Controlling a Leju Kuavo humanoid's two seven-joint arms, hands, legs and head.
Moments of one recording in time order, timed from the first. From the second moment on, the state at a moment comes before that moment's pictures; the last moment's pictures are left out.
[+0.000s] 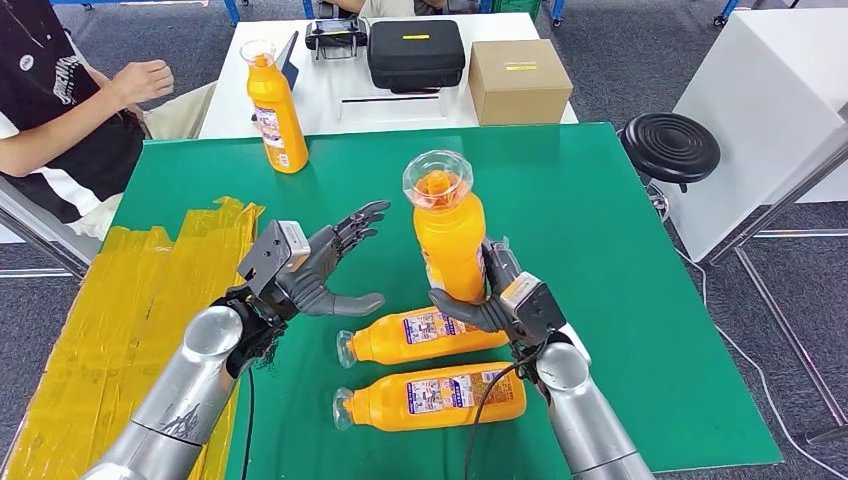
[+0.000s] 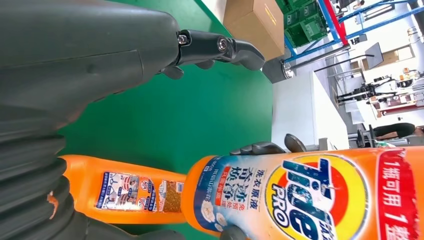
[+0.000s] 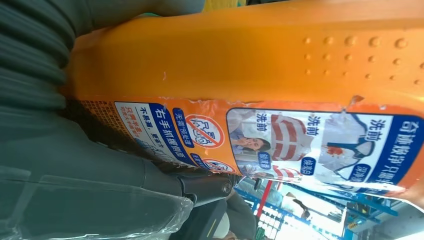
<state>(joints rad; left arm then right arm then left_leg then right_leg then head) -0.56 -0.09 -0.46 -1.16 0.05 -0.36 -0.14 -0.23 0.02 0.24 -1.41 0.15 0.18 -0.47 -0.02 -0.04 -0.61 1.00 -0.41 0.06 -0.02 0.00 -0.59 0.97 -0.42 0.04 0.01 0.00</state>
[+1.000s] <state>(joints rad) -0.48 -0.12 -0.56 -1.31 0.41 -0.33 -0.09 -0.27 0.07 0.30 -1.29 0.14 0.12 -0.46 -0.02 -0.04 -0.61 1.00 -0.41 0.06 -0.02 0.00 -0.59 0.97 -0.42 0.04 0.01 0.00</state>
